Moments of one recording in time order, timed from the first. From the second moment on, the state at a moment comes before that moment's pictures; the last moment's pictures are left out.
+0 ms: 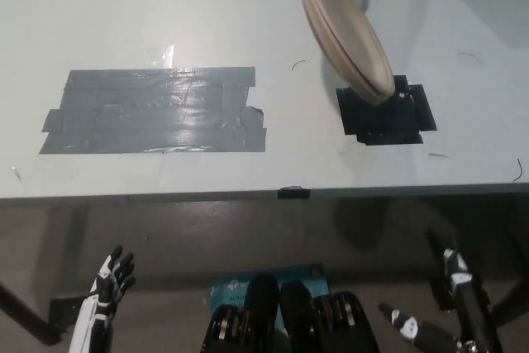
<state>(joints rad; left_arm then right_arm) 0.15 0.11 0.04 0.03 0.01 -0.23 -0.03 0.18 -0.07 0.10 -0.27 -0.26 -0.13 -0.03</state>
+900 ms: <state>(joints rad) 0.15 0.11 0.03 0.05 0.03 -0.24 -0.03 -0.54 -0.07 0.08 0.14 -0.71 -0.02 -0.22</state>
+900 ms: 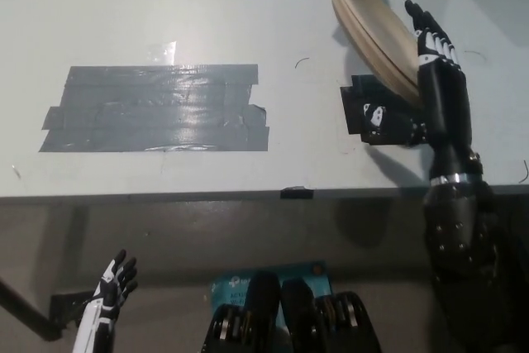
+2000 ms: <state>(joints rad) 0.14 0.11 0.03 0.06 0.07 -0.27 -0.03 -0.74 -0.14 0.15 0.50 -0.80 0.02 -0.51</state>
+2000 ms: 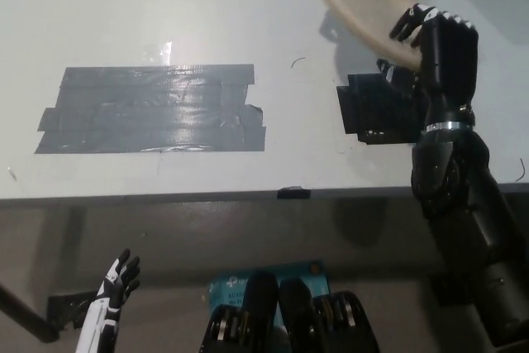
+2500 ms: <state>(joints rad) 0.13 0.11 0.03 0.06 0.07 -0.27 -0.03 -0.74 -0.21 0.13 0.25 -0.80 0.02 -0.51</state>
